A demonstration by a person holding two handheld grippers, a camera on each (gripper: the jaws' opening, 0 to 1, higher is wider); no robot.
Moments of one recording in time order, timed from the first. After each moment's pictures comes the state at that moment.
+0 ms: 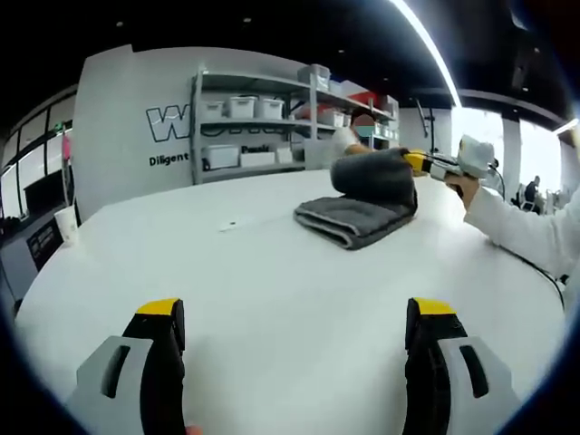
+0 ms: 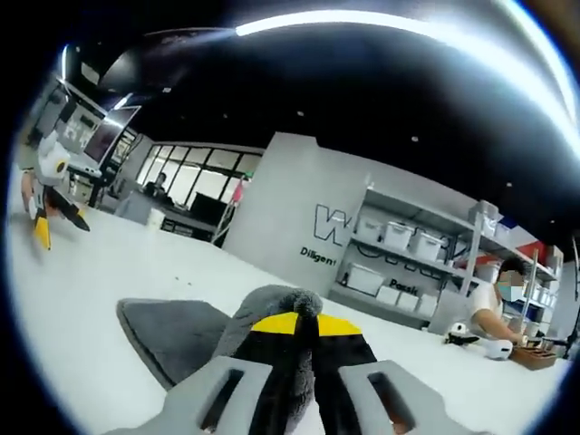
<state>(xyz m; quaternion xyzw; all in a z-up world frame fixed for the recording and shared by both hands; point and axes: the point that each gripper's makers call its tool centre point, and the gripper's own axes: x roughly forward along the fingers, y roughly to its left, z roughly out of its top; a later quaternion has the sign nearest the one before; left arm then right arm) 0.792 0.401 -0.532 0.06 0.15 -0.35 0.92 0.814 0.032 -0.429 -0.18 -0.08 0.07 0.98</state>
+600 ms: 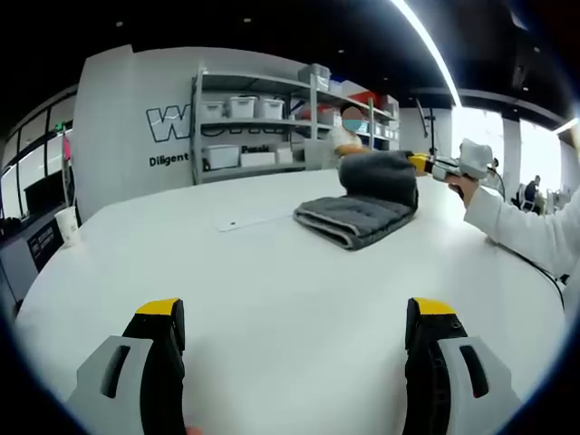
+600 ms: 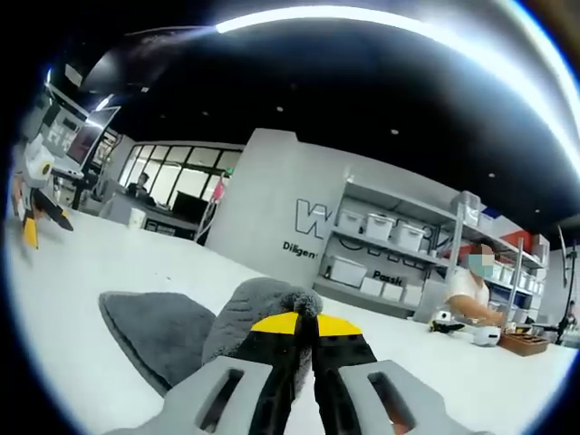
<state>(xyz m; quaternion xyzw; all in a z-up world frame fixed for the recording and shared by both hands) 0.792 0.403 -0.532 0.06 0.15 -0.35 0.92 0.811 -0.002 -0.434 -0.16 -0.07 0.02 0.98</state>
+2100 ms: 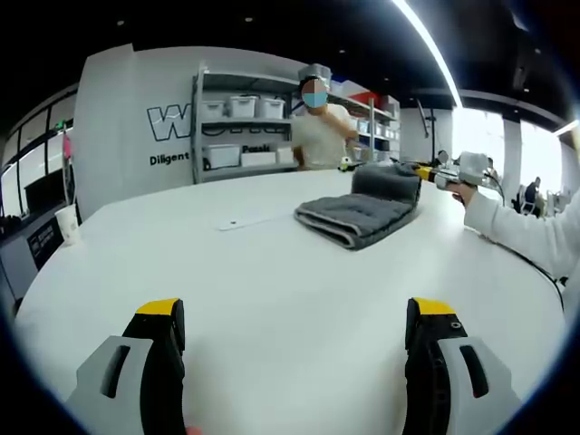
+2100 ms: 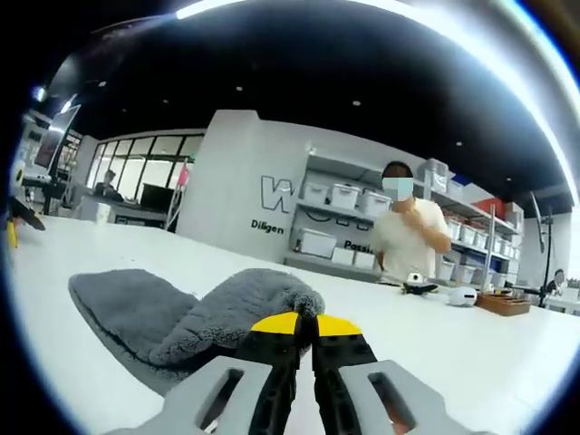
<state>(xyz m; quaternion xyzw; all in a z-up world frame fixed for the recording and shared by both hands) 0.793 0.404 -0.532 0.06 0.15 -0.35 0.92 0.806 -0.076 -0.465 -0.11 -0.02 -0.06 0.99</state>
